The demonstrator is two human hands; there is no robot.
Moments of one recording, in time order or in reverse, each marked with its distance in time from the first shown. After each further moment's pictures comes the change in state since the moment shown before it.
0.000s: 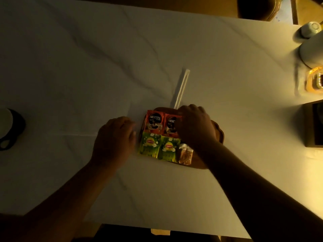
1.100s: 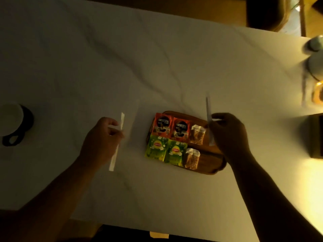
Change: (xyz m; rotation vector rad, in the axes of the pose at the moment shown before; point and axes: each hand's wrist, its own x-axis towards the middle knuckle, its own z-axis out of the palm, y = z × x) left_hand -0.007 -0.040 -0.024 -0.632 -0.119 -0.646; right_hand -0.022 0.018 -0.049 0.603 0.109 0.559
